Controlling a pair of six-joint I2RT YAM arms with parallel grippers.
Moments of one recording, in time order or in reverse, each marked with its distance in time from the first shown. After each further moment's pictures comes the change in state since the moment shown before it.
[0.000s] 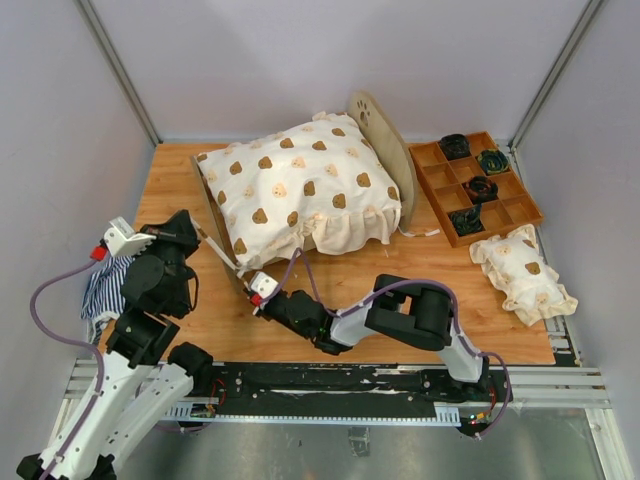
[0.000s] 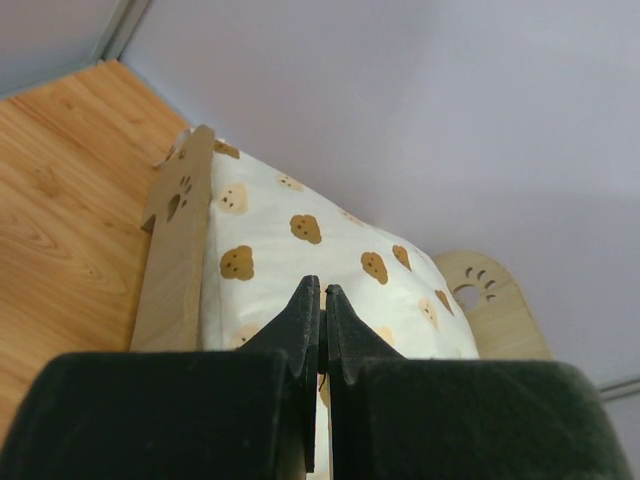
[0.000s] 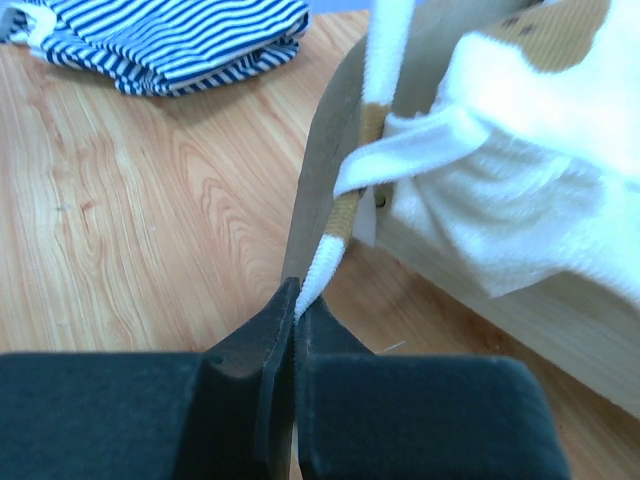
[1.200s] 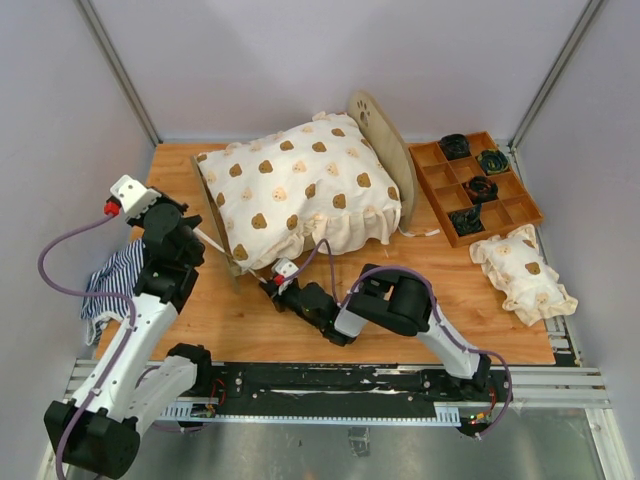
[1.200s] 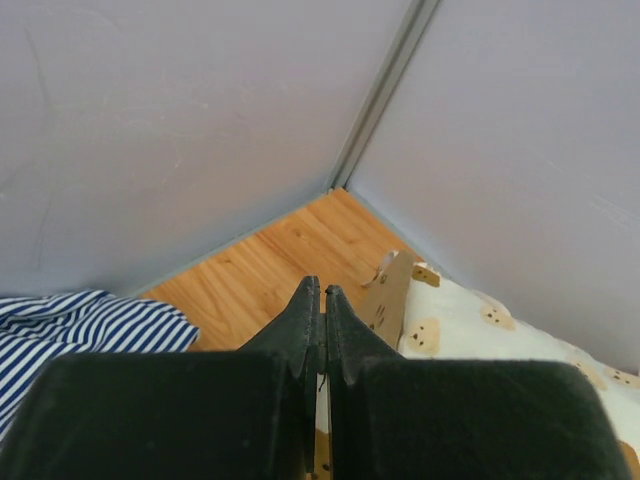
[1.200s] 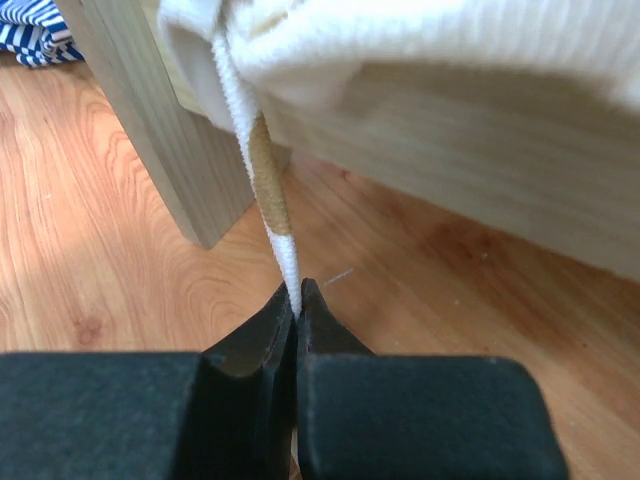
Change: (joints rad) left arm 0.224 0.376 0.058 0.348 -0.231 0.451; right arm -0.129 0.142 -0.035 0.155 -0.042 0.217
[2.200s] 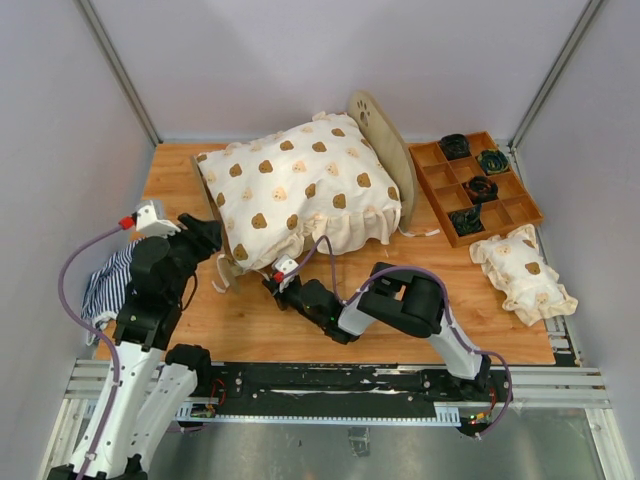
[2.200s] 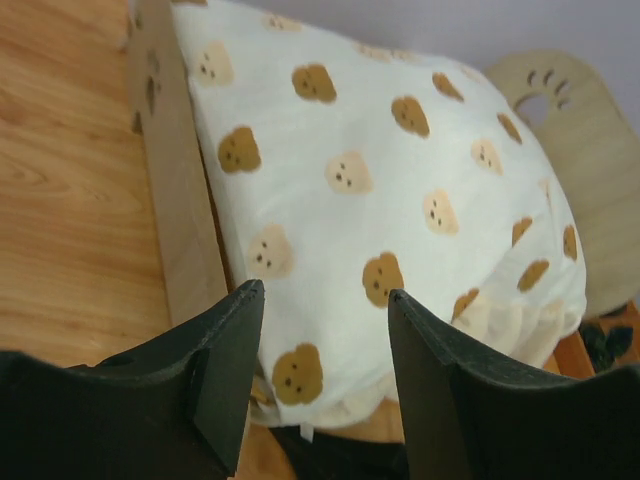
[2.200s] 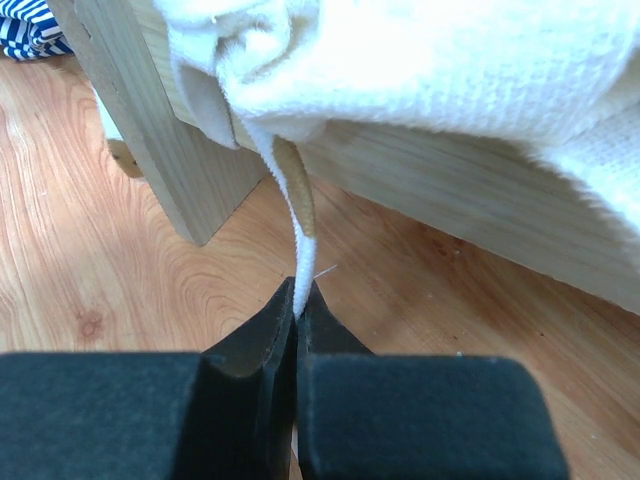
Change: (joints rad) left arm 0.062 -0.277 -0.027 -0.523 0.797 -0.293; right arm 0.002 -0.075 -0.031 -0.087 0.017 -0.008
